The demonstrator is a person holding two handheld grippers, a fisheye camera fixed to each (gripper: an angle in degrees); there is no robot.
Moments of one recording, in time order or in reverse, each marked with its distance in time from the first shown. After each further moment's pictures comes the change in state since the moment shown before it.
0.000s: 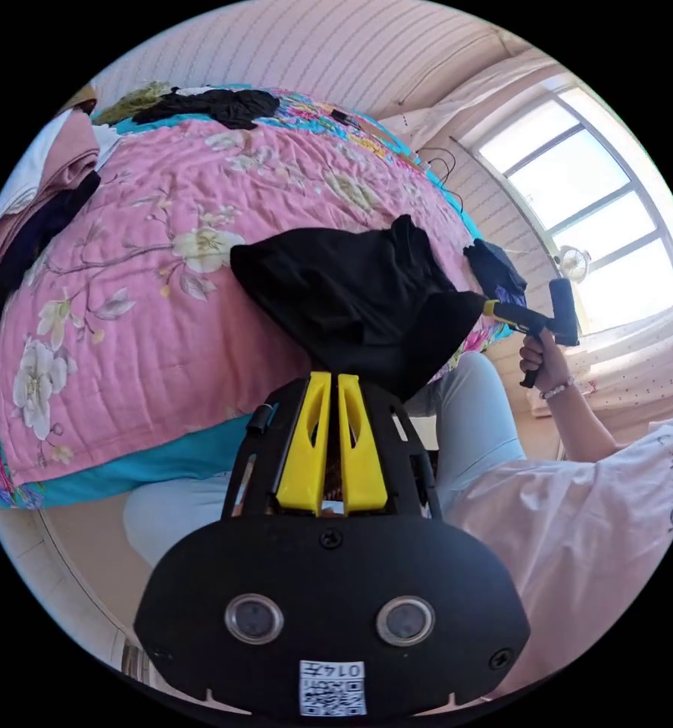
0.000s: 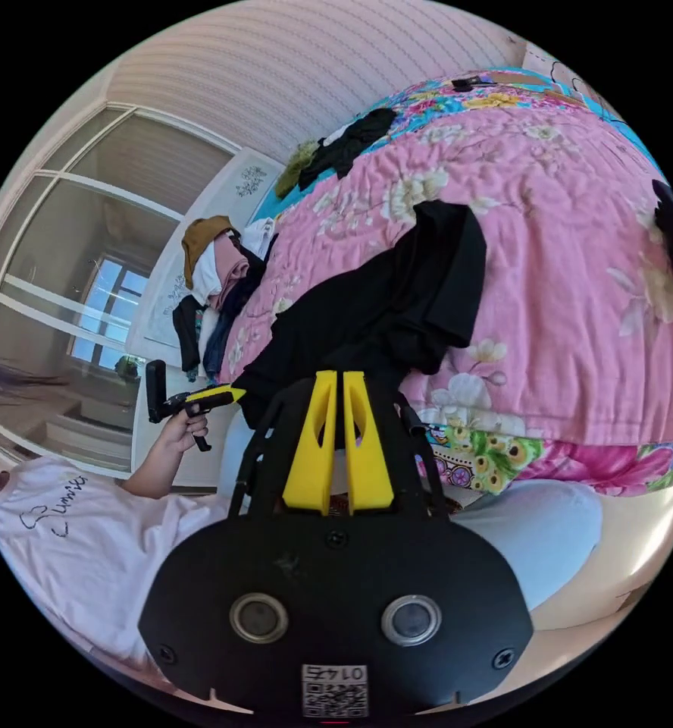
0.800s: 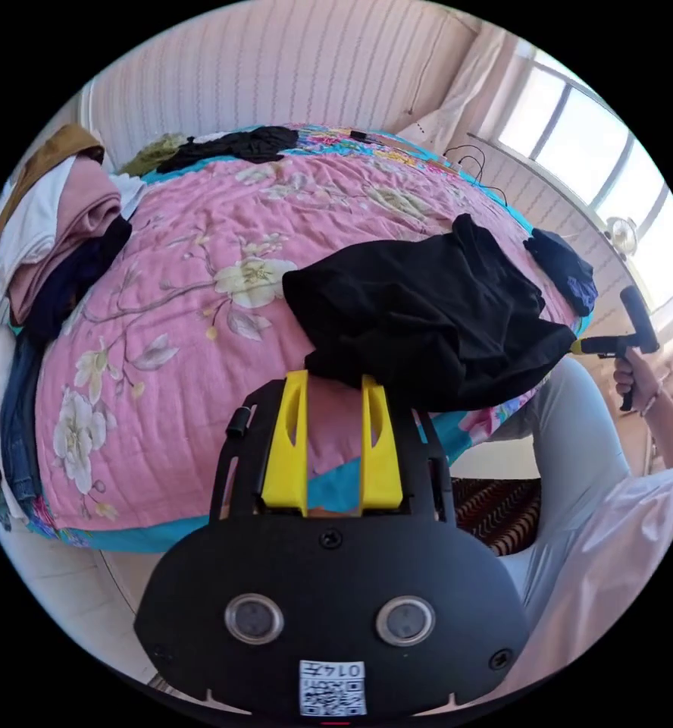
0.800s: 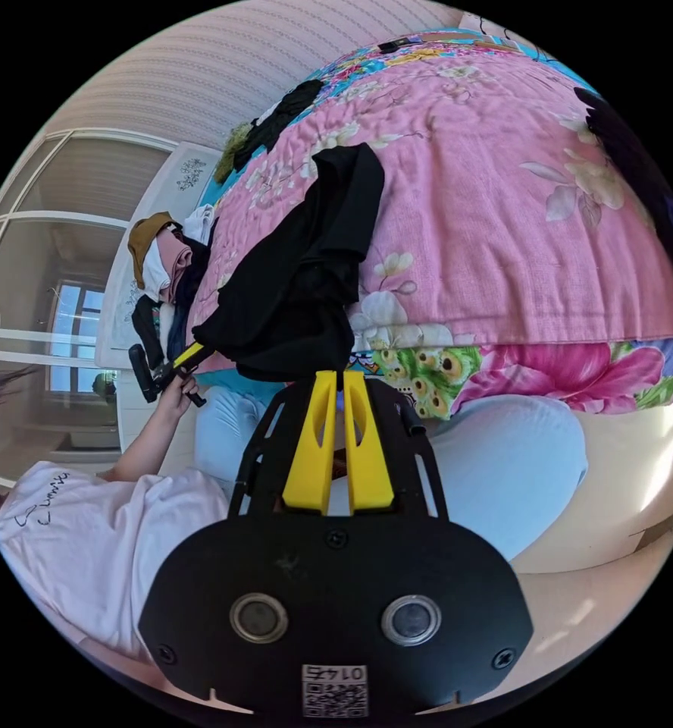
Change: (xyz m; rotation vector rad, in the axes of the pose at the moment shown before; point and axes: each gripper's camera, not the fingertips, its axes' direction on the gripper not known) left arm 0.012 0.021 0.042 0.092 -0.320 0.130; right arm 0.049 0.043 -0.010 -0.131 0.086 0.157
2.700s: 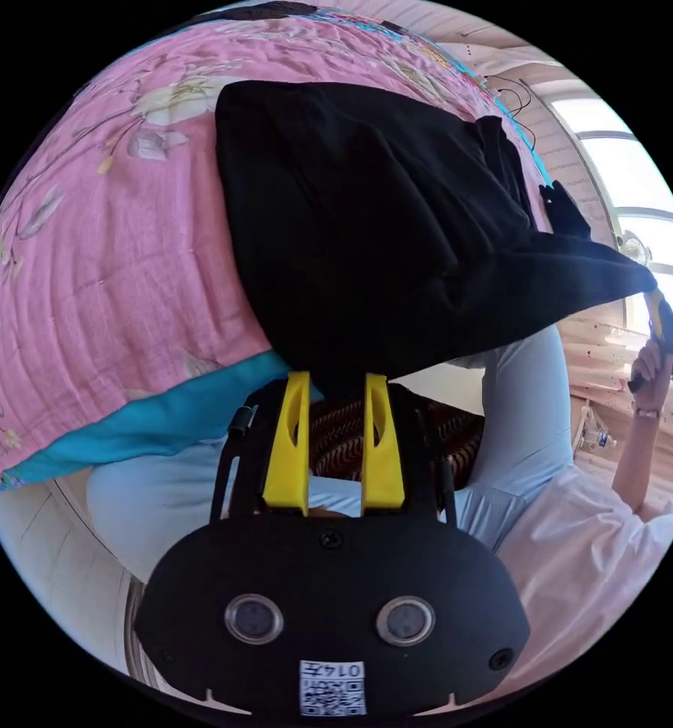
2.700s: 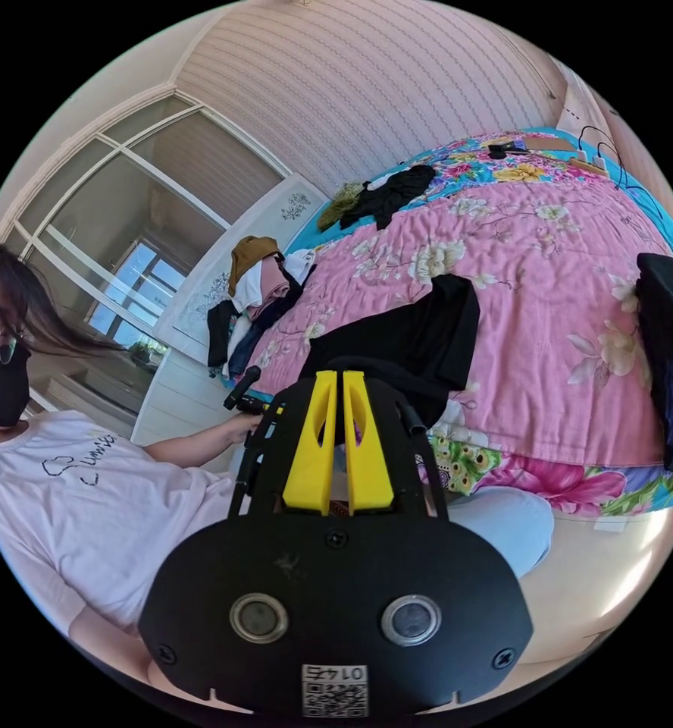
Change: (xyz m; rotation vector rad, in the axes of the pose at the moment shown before) left arm 0.027 -0.001 0.043 -0.487 0.264 -0.174; right arm -0.126 0.147 -0.101 0.250 -0.118 -0.330
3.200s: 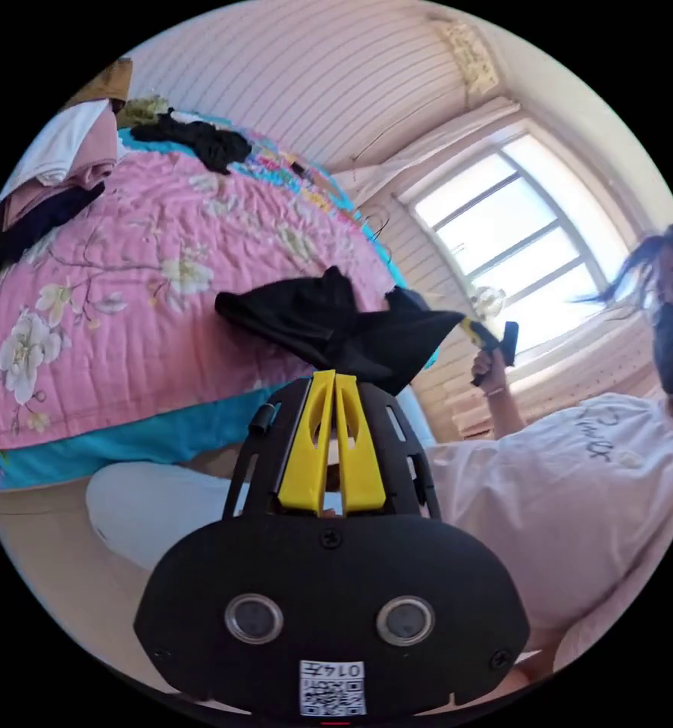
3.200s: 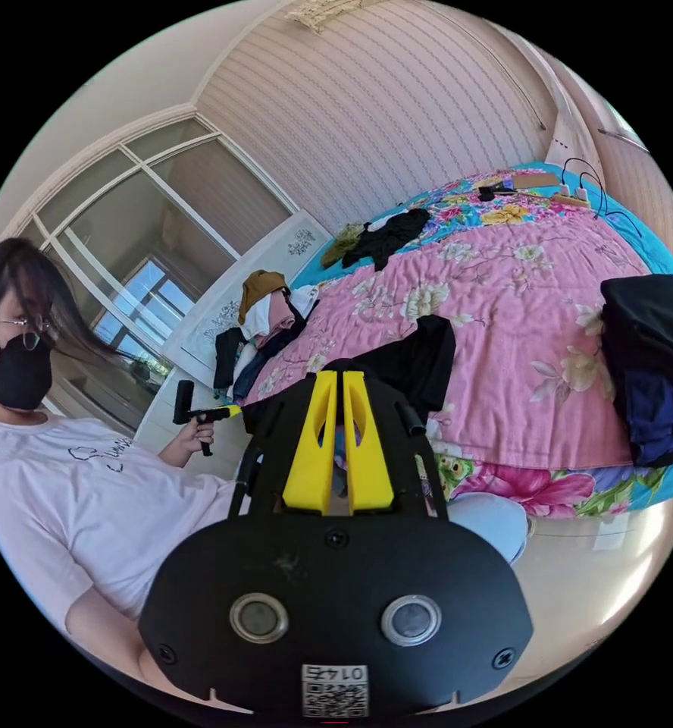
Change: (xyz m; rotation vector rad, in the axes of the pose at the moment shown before) left arm -0.012 0.146 -0.178 0.598 0.423 0.186; right arm -0.047 0.034 -0.064 0.157 0.003 -0.044
